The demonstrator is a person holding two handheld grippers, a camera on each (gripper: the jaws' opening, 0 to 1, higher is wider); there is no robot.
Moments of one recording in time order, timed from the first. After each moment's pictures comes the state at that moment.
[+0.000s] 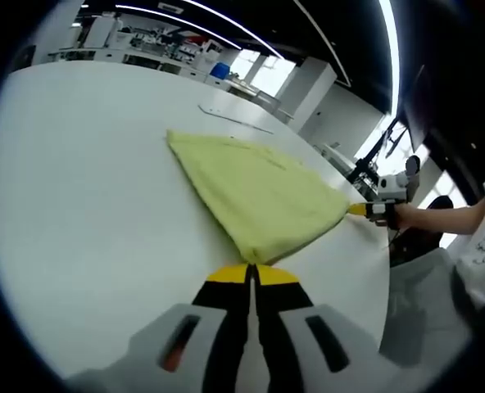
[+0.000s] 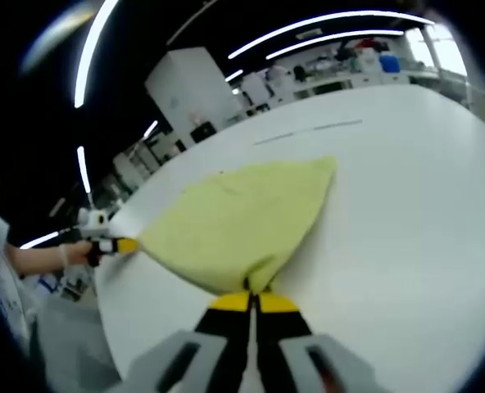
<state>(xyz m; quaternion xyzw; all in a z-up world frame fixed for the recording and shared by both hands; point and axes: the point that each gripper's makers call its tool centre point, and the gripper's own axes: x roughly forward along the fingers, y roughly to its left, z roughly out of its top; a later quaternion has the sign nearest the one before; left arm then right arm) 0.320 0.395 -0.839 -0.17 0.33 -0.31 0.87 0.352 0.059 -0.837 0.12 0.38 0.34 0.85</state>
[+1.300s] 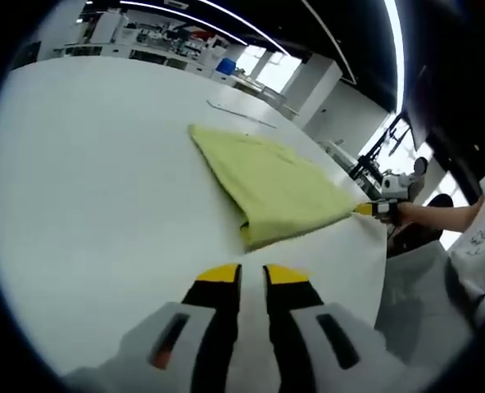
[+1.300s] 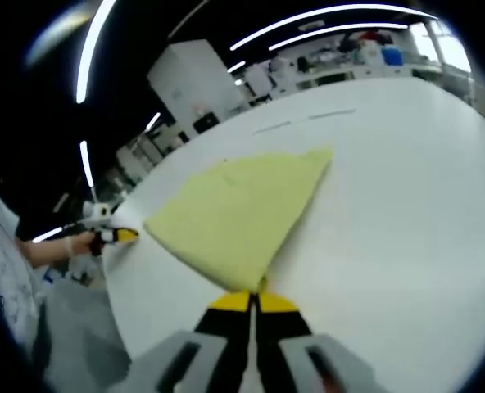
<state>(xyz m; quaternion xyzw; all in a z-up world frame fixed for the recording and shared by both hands) 0.293 0.409 -0.837 -0.15 0.34 -0.31 0.88 0.321 0.031 -0.842 0.12 0.40 0.35 0.84</state>
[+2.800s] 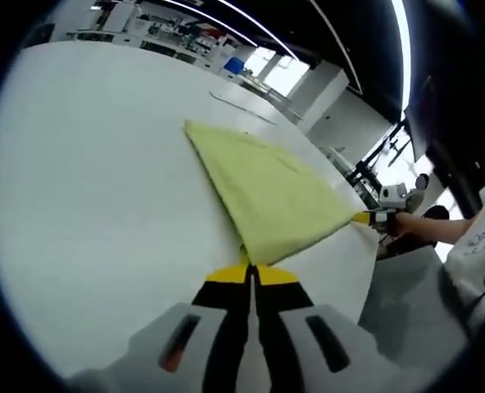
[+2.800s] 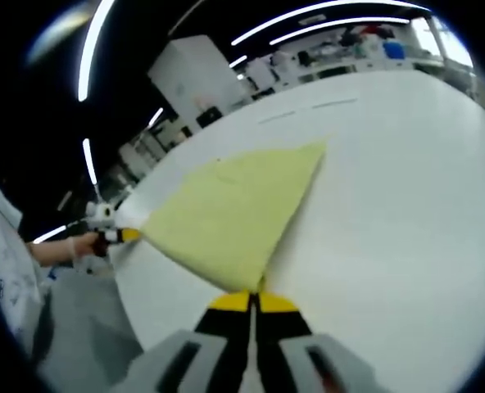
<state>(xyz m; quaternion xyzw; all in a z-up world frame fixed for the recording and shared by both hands) 0.254 0.385 -0.837 -0.21 0.36 -0.29 0.86 0.283 0.035 -0.843 0.12 0.41 0.36 0.83</state>
